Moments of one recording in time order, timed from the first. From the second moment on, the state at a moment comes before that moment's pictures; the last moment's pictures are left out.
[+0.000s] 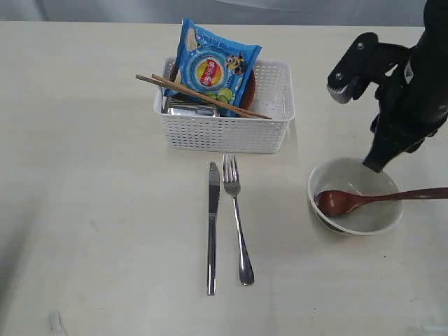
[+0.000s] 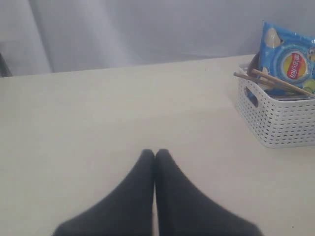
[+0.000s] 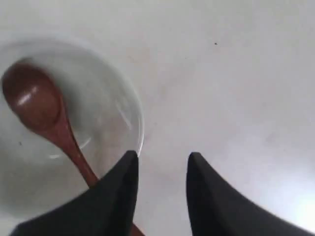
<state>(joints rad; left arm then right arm) -0.17 0.00 0.00 0.02 0.32 0.00 0.39 1.51 -0.94 -0.31 0.91 -0.34</state>
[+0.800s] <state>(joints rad) -0.17 0.00 0.00 0.02 0.32 0.00 0.32 1.75 -0.94 -0.09 0.81 -0.38</state>
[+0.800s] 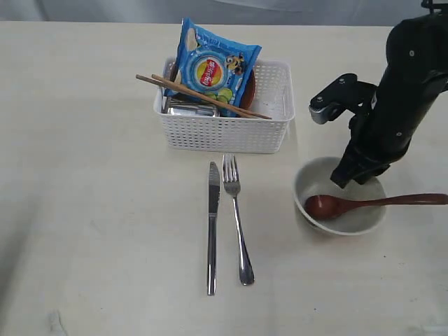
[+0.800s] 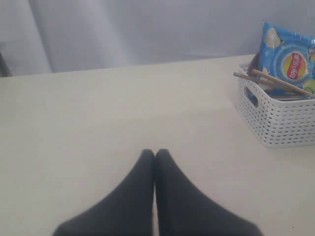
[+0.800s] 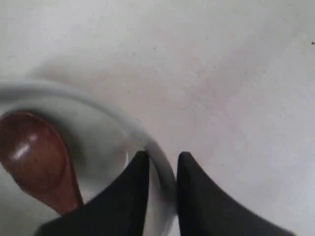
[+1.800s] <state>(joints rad) -0.17 0.00 0.00 0.02 0.32 0.00 0.32 1.75 -0.94 -0.05 1.00 -0.44</state>
